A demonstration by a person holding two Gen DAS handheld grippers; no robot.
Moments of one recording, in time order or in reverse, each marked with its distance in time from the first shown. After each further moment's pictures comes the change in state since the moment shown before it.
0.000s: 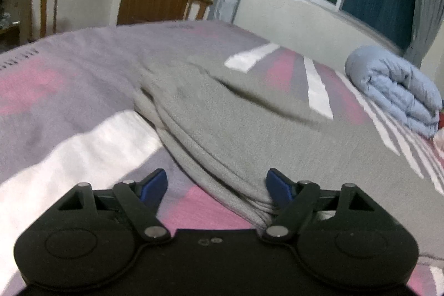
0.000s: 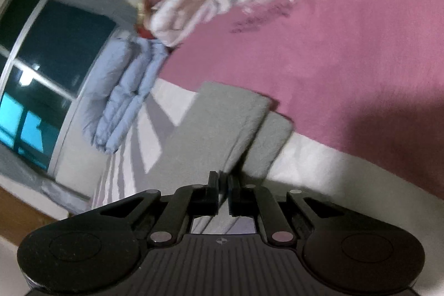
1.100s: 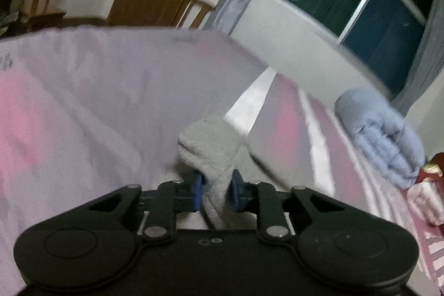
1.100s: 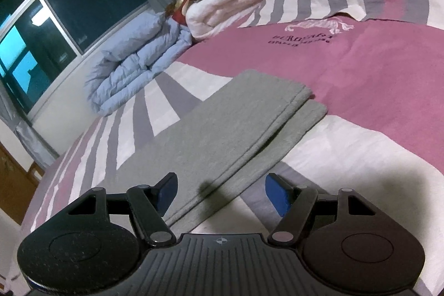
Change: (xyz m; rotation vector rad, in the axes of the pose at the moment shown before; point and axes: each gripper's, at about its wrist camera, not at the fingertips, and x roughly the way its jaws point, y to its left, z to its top) left arm 0.051 0.066 0.094 -0.159 -0.006 -0.165; right arm -0.007 0.043 -0.053 -0.262 -0.019 -0.113
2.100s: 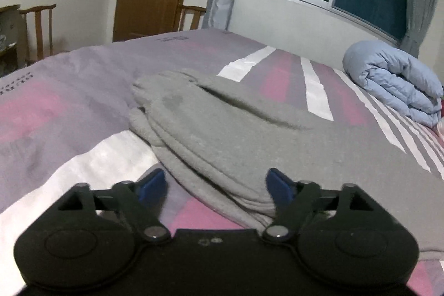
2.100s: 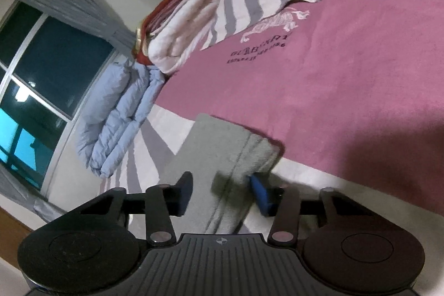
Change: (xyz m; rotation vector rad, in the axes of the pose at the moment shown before) left arm -0.032 -0.070 -0.105 0.224 0.001 0.188; right arm 0.012 -0.075 0.049 0.376 -0.059 0.048
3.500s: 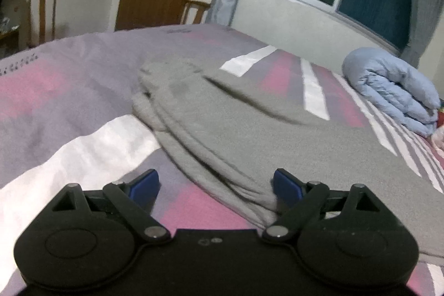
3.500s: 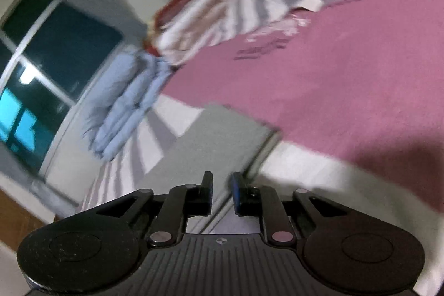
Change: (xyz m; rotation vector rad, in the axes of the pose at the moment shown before) left arm -0.018 0.000 -0.009 -0.039 0.005 -0.035; right arm -0.042 0.028 -0.024 -0.143 0.033 0.032
